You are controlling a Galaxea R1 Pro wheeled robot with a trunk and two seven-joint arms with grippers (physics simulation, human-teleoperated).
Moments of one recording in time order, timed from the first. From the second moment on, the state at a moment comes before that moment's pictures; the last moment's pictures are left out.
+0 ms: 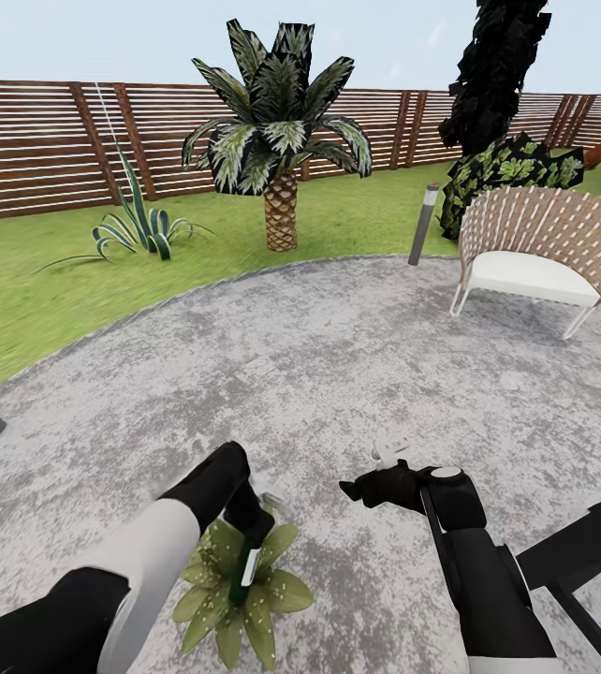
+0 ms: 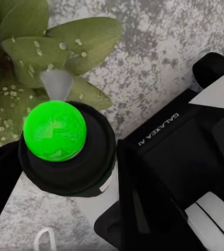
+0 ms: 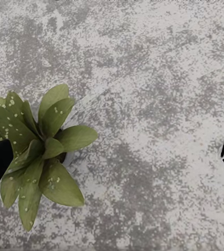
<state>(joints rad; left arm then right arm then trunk) -0.93 -0.17 -0.15 -0.44 -0.82 1.02 -0.99 -0.44 0.13 -0.02 -1.52 0.55 0.89 0.72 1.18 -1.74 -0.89</state>
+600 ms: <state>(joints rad) -0.93 -0.17 -0.15 -0.41 -0.82 1.02 -1.11 -0.44 0.13 -0.02 -1.52 0.55 0.89 0.72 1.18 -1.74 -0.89</state>
